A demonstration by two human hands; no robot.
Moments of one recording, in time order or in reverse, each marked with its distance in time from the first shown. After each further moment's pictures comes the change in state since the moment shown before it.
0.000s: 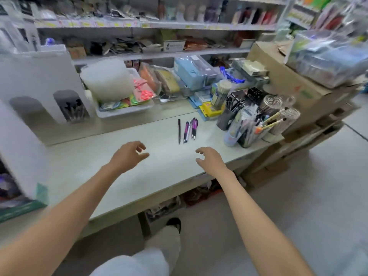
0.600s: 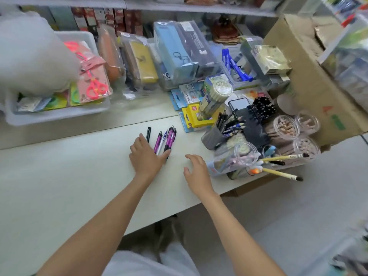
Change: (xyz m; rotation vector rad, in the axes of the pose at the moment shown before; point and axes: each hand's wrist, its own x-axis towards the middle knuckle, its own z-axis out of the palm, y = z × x) left_hand 0.199 0.122 0.177 0.039 0.195 -0.387; right_hand 0.145 0.106 0.003 0.253 -0.041 0.066
